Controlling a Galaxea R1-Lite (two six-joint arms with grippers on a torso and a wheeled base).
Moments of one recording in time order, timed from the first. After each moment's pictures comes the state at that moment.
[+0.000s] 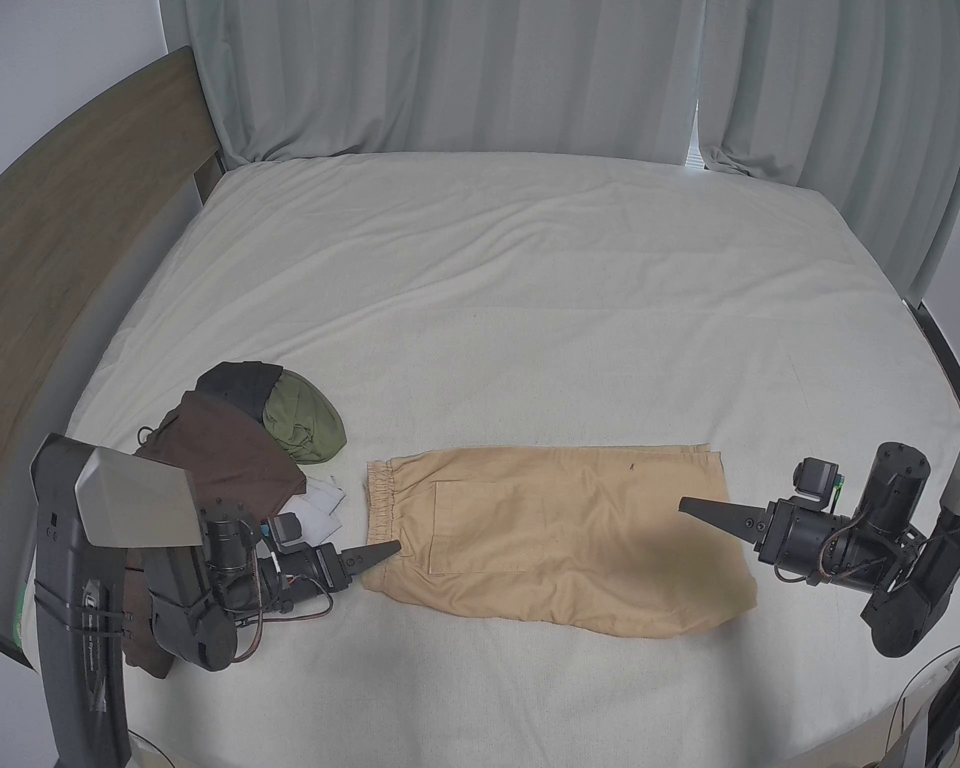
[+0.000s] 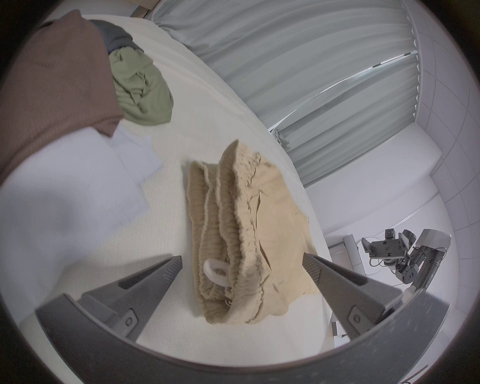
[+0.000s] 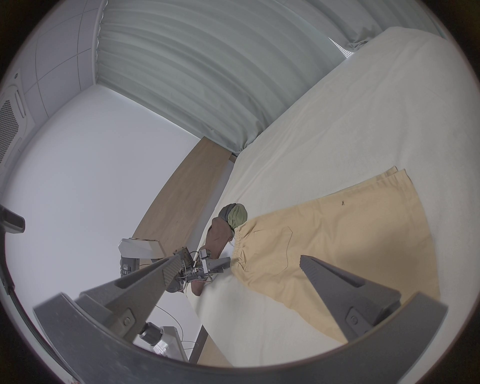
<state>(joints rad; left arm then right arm) -0.18 2.46 -0.54 -1.55 -0.60 -0.55 0.21 1.91 -0.22 -1.54 0.68 0.63</state>
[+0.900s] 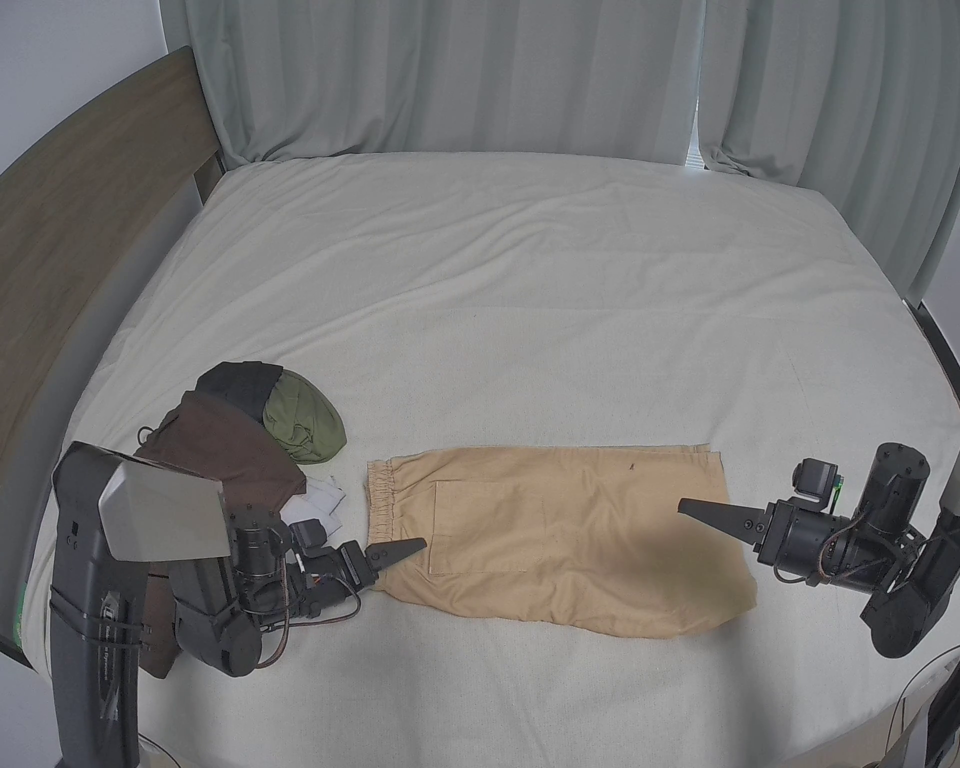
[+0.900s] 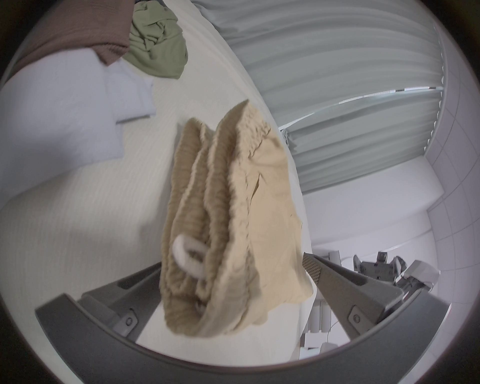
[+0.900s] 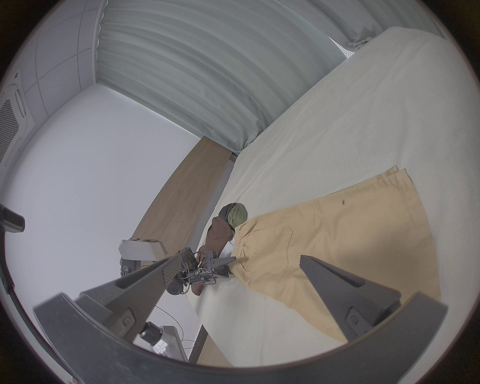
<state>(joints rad) -0.26 2.49 -0.59 -1.55 -0.57 -0.78 0.21 1.91 -0.22 -1.54 0.68 0.63</state>
